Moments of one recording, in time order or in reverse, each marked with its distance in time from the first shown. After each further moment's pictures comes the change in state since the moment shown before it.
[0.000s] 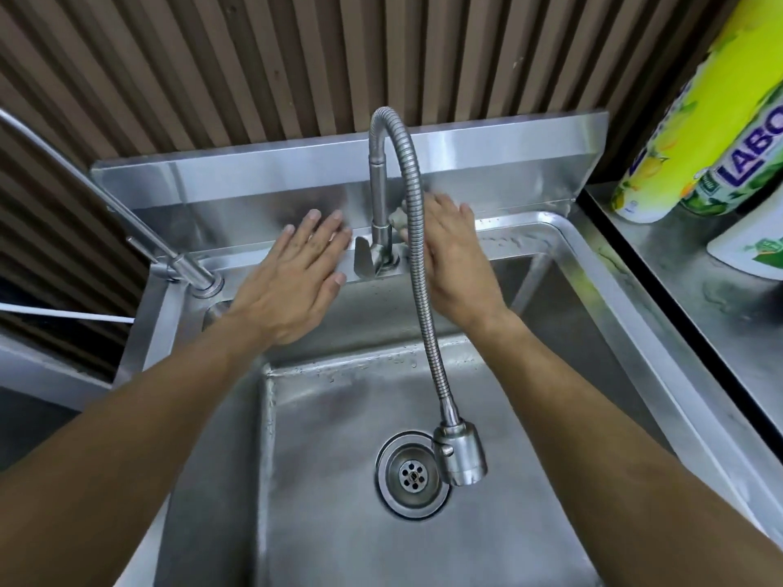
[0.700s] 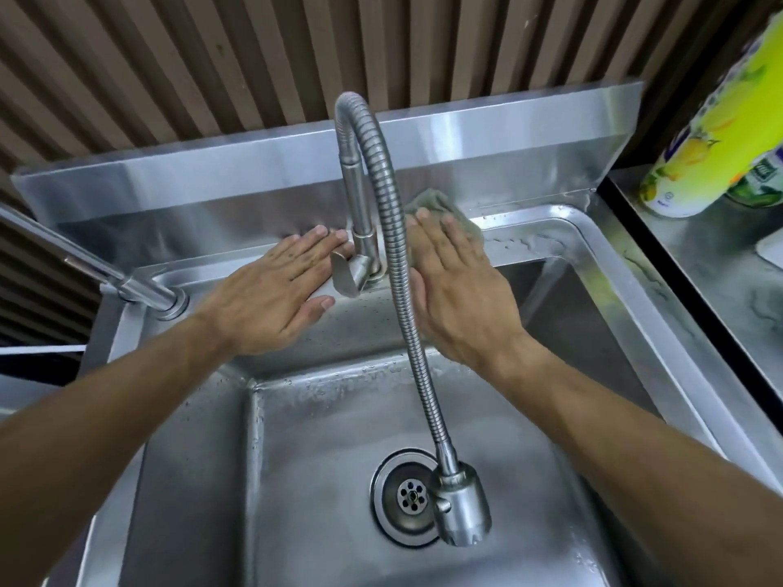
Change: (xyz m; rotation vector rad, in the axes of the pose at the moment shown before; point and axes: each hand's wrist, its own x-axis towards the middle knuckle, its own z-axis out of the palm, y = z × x) left_hand 0.025 -0.022 0.012 -0.003 -0.089 0.258; right_hand -0.015 0.017 0.006 -0.285 -0.251 0.078
